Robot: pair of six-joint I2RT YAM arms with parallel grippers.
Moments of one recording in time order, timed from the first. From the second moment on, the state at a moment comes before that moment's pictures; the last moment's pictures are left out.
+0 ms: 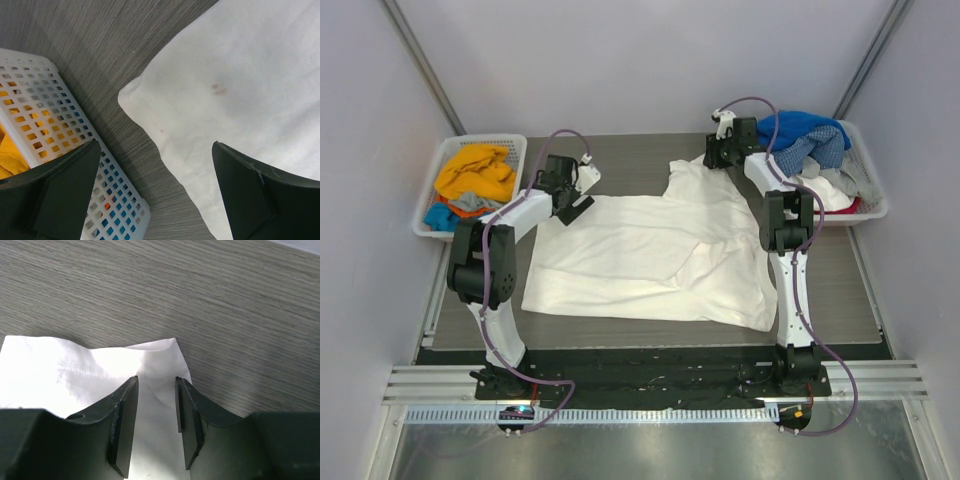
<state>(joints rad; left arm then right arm) -0.23 1.89 1.32 -0.30 -0.21 0.68 0.09 2.62 2.27 -0.29 -0.32 -0.11</state>
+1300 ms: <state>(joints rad) -0.09 2.24 1.83 -0.50 -0.02 0.59 0.09 2.33 1.87 -0.30 -0.23 -0.19</state>
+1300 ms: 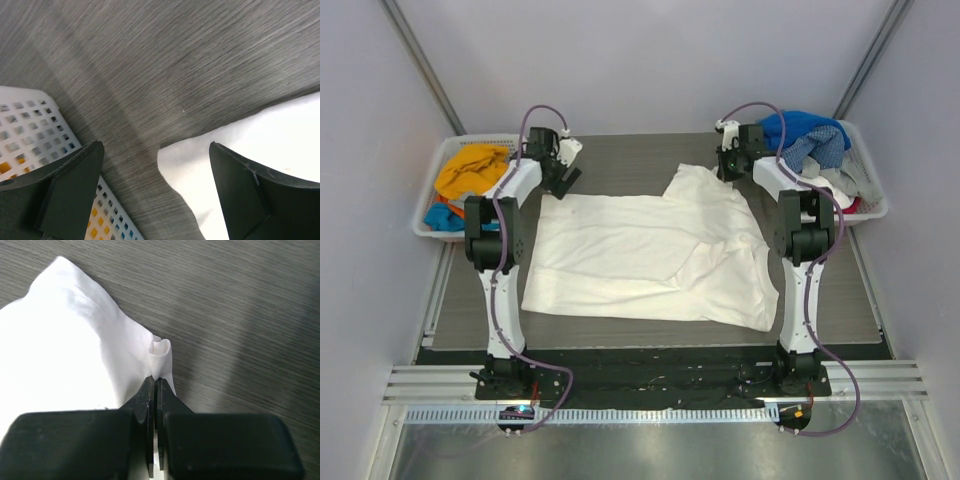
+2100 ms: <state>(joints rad) -0.09 2.33 1.93 -0.67 0.06 0.57 0.09 2.15 1.68 -0.28 -0.14 -0.31</state>
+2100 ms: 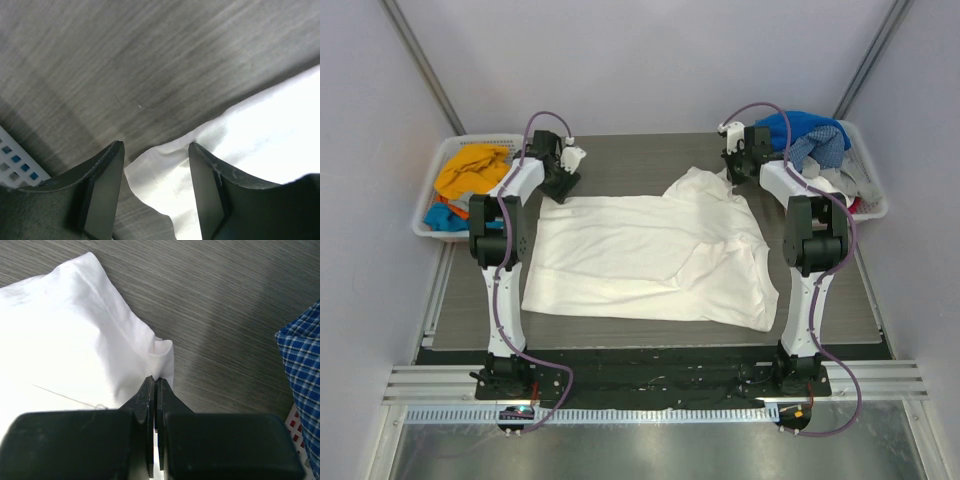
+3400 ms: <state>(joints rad) -0.08 2.36 2.11 -0.96 0.17 0.54 0.10 2.02 1.63 -0.27 0.02 -0.41</state>
